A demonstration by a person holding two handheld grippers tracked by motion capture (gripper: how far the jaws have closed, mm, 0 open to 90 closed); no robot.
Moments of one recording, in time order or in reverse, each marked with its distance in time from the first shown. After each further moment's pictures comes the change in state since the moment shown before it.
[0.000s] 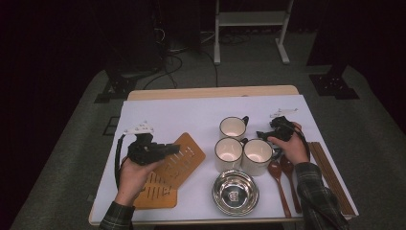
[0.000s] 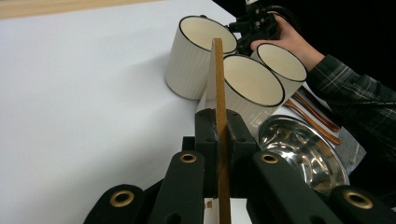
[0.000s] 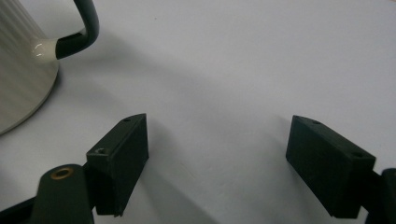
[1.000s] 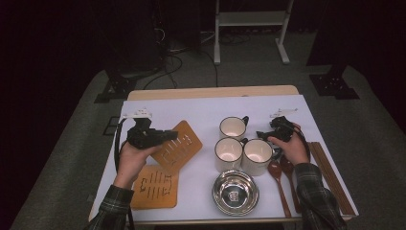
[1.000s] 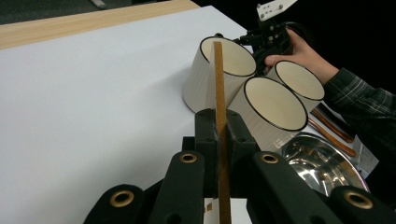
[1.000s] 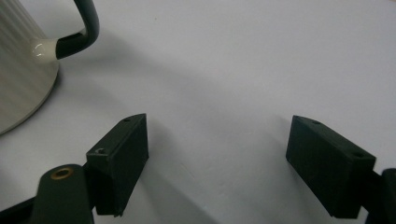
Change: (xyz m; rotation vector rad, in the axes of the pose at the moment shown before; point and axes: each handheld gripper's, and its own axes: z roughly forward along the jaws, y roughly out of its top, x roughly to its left) left arm 0.033 0.026 0.006 0.000 -0.010 0.021; right arm 0.000 0.000 0.000 -0.001 0.000 0.001
